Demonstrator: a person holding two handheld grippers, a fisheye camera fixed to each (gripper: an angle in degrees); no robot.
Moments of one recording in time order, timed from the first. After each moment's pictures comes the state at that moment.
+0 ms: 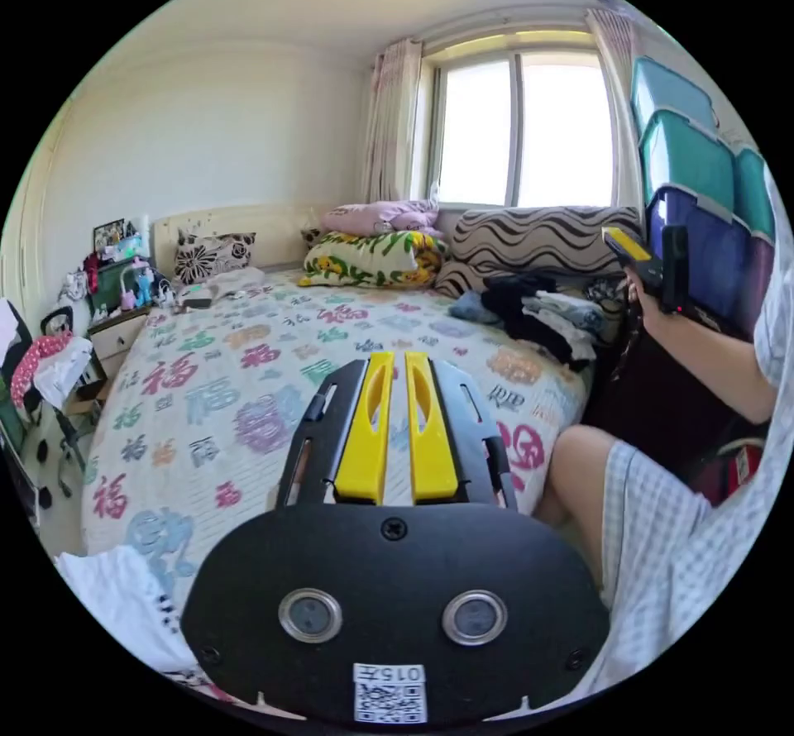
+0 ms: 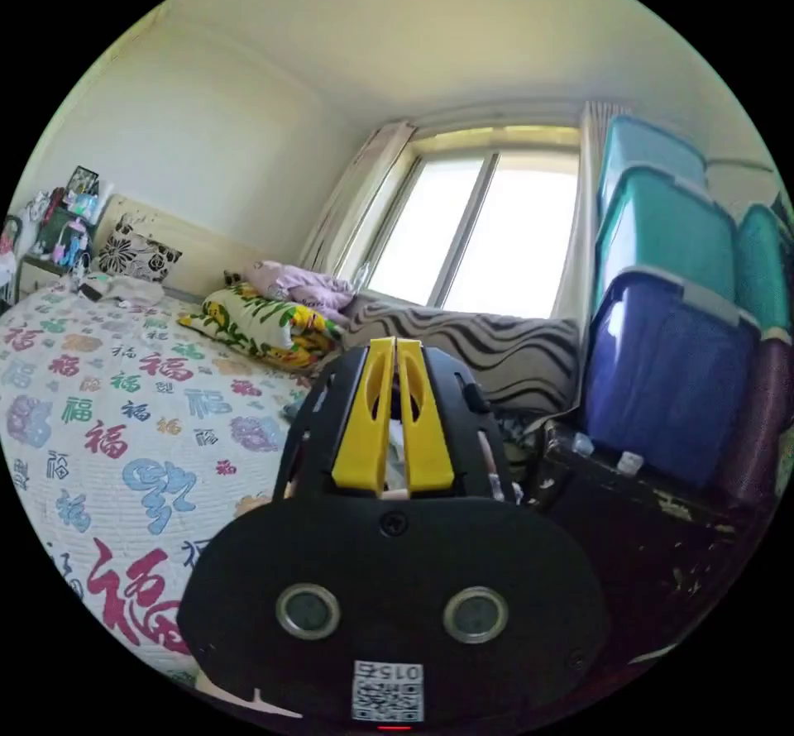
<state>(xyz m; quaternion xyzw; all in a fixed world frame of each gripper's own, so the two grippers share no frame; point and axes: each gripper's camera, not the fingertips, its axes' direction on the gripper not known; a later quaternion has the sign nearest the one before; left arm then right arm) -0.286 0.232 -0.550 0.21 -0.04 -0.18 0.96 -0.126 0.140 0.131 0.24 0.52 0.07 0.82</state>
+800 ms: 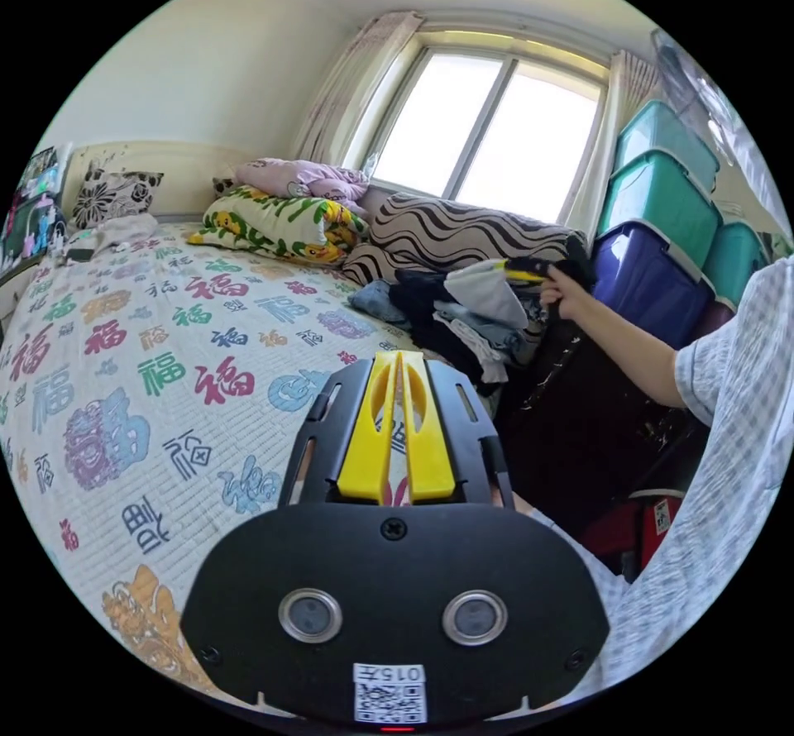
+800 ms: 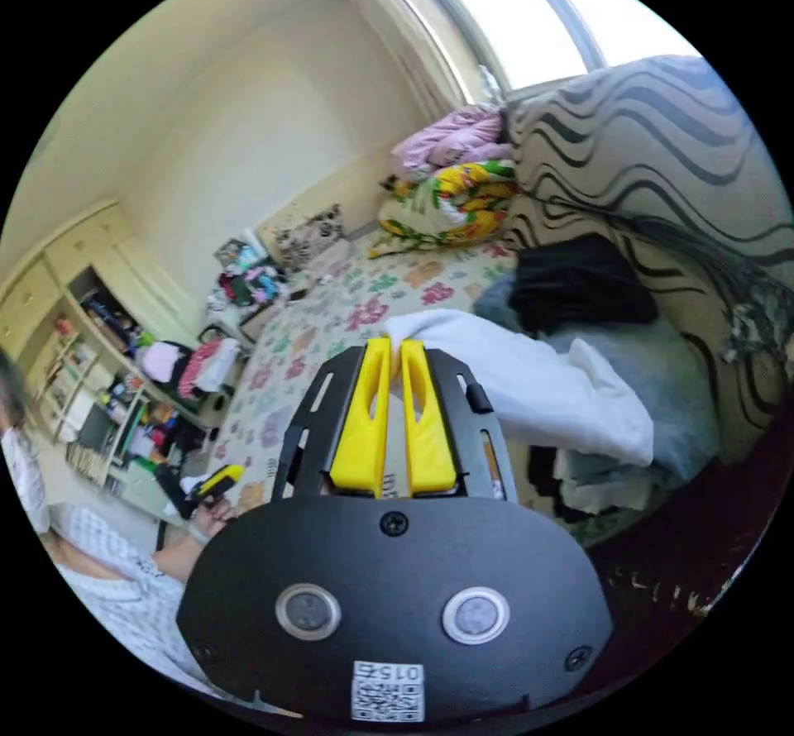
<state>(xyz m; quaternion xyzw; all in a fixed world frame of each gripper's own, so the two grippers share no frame) -0.162 0.076 -0.333 0.21 0.14 -0.19 0.95 0.127 0.060 0.049 0.11 -0.05 0.17 0.98</state>
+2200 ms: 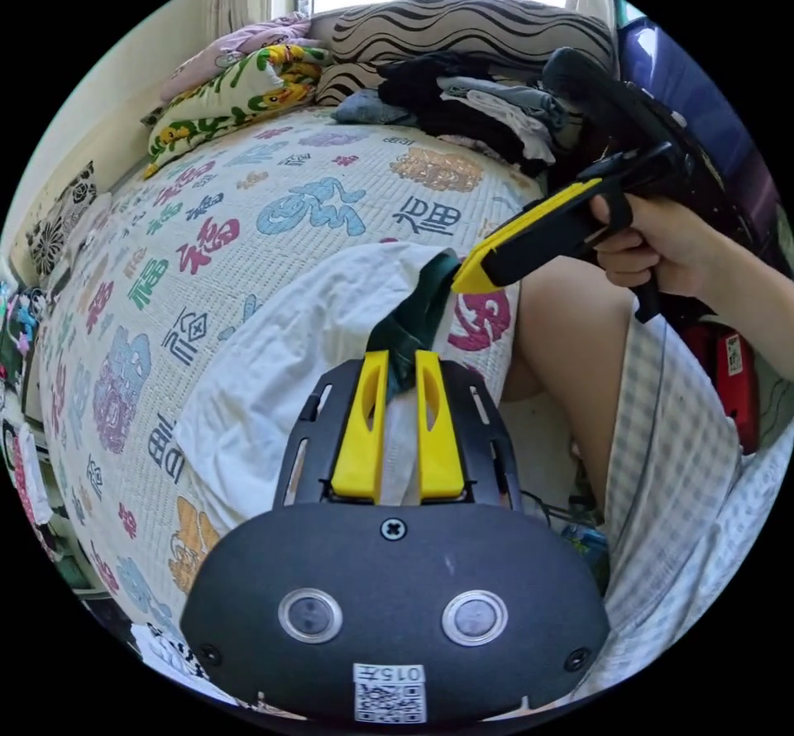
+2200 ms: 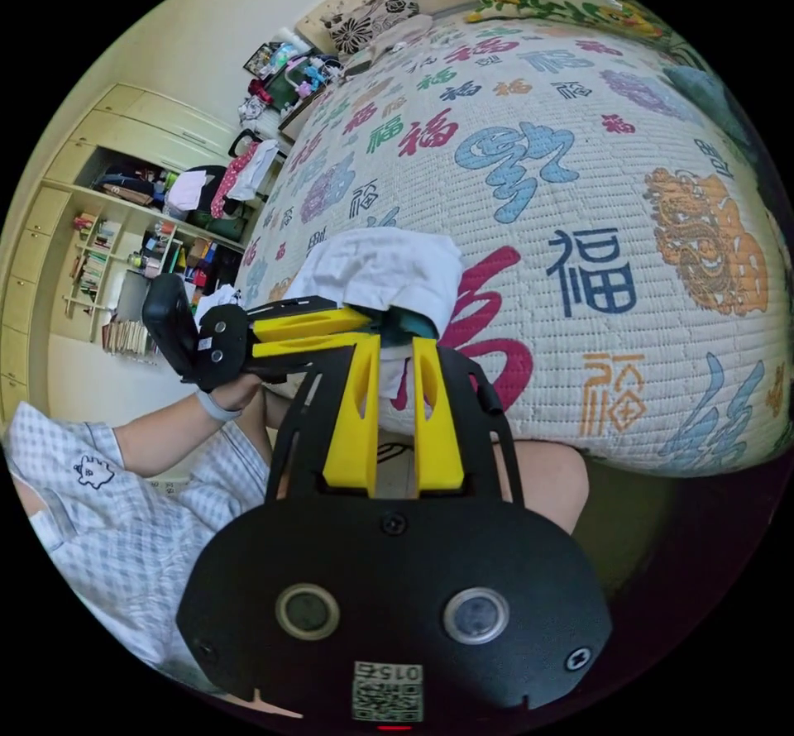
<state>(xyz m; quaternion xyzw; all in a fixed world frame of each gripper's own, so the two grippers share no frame) -0.055 -0.020 -0.082 -0.11 0.09 -0.03 0.99 -0.017 0.131 0.311 -0.22 -0.16 0.14 0.95</state>
